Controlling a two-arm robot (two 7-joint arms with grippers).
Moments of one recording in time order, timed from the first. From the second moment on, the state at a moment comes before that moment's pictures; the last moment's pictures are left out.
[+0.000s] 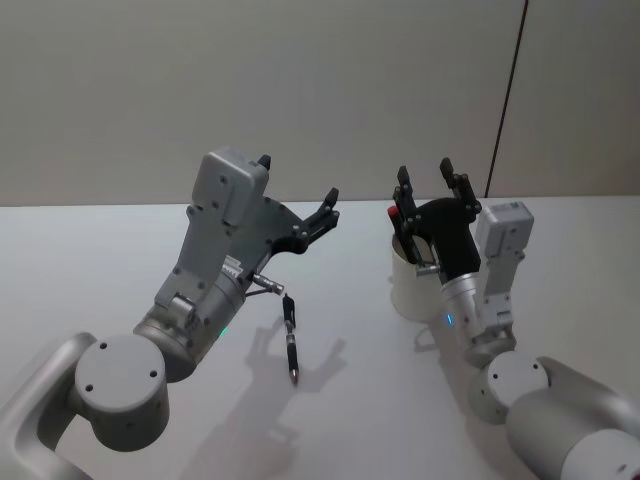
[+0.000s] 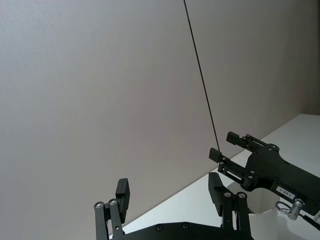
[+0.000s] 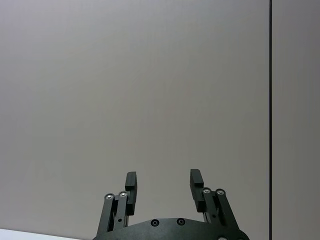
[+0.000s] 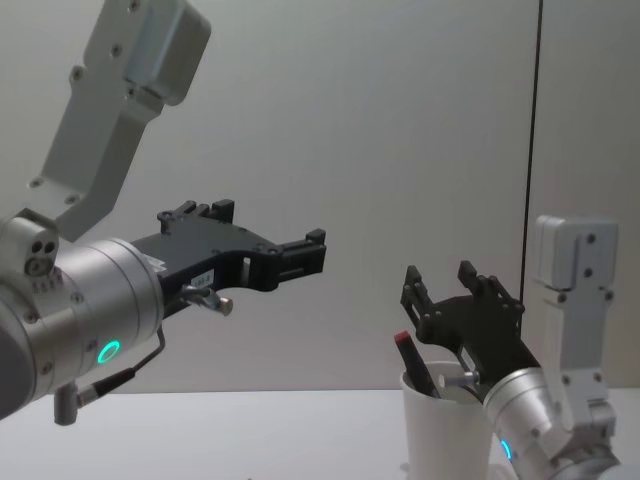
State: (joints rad) left arm -0.24 0.38 0.45 -1.63 -0.20 0.01 -0.01; right arm 0.77 -0.15 -0.22 -0.16 0.03 -1.03 0.02
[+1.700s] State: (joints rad) left arm -0.24 0.38 0.45 -1.63 -0.20 0.01 -0.01; right arm 0.21 0.05 -0.09 -1.37 0.10 -0.06 0.13
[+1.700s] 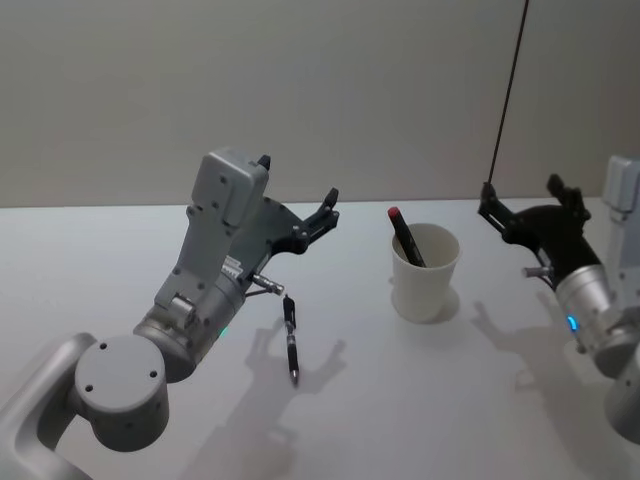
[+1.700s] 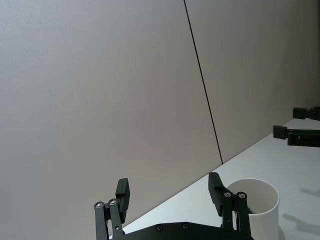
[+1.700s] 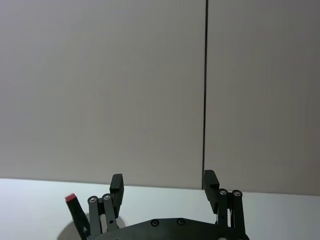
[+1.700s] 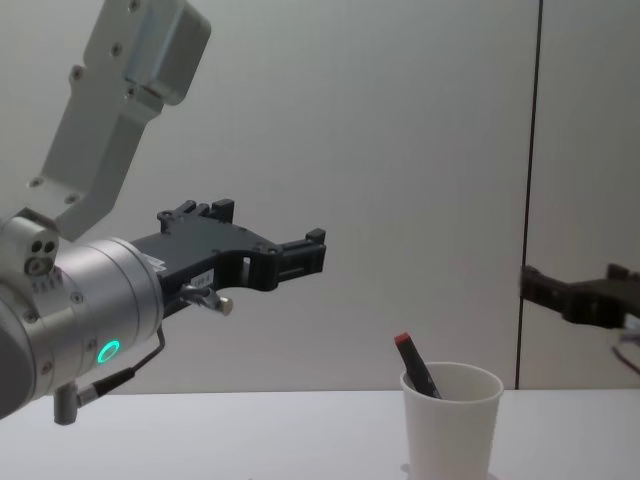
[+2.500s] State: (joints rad) left arm -0.24 0.38 0.45 -1.63 -0.20 0.01 -0.01; right arm 0.06 0.15 -0.03 -1.59 0.05 0.16 0.15
